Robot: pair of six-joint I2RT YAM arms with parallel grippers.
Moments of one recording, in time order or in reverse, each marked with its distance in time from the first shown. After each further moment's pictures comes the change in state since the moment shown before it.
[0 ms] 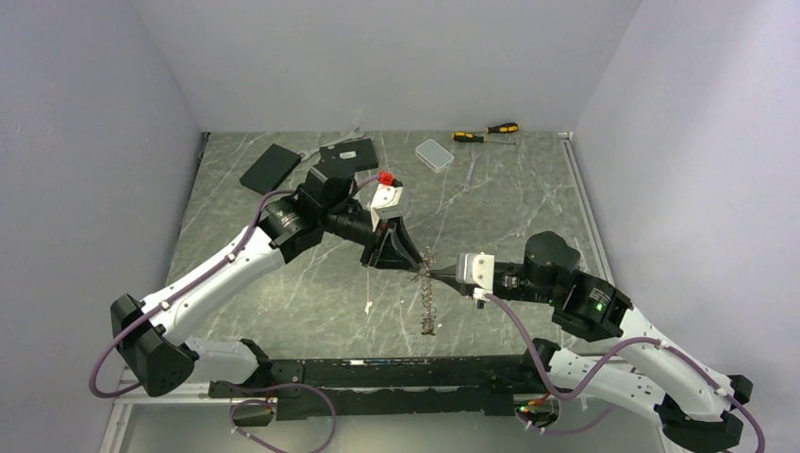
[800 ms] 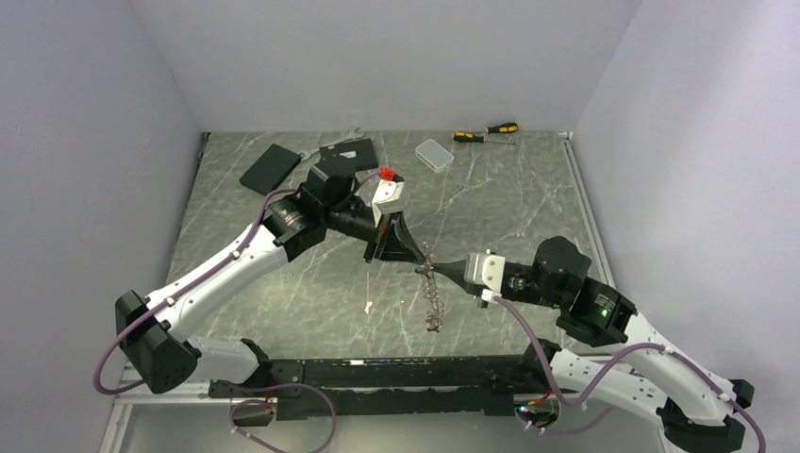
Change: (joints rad) left arm 0.005 0.021 -0.003 0.066 0.018 -0.044; right arm 0.001 -0.043 -0.024 0.062 0.060 -0.003
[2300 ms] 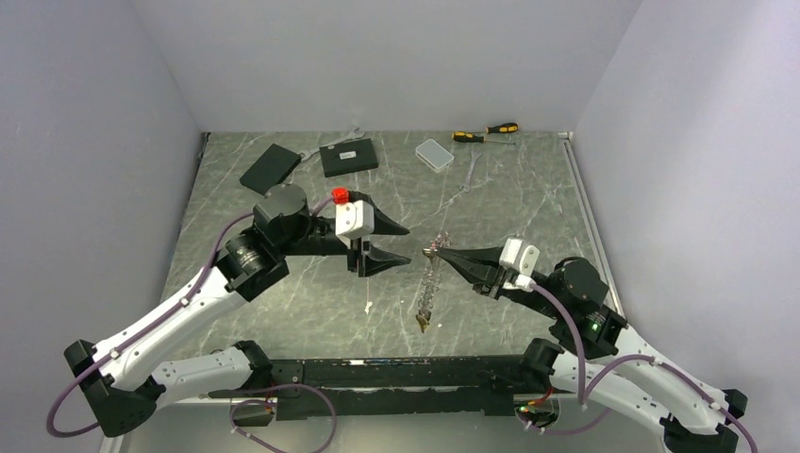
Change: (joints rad) left arm -0.044 -0.303 -0.173 0.180 -0.362 0.034; right arm 0.000 -0.134 -0.220 0.433 0.122 0.282
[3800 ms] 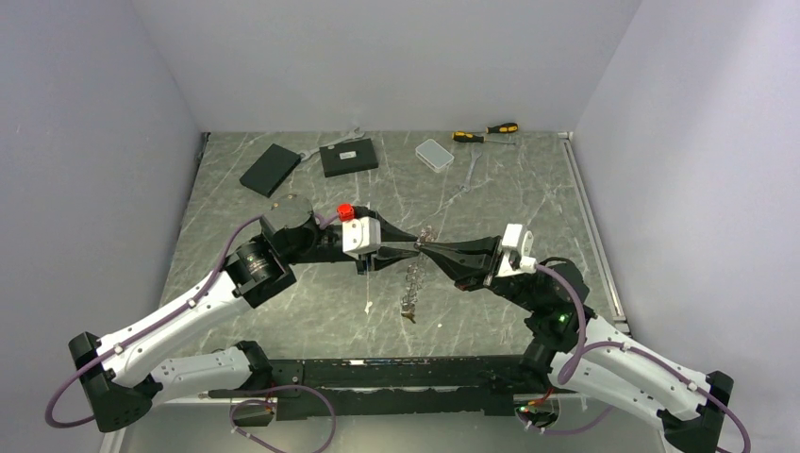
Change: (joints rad) left arm -0.092 0.002 -0.062 0.135 -0.084 0.106; right arm 0.000 0.106 -0.134 0.470 -0.023 0.300
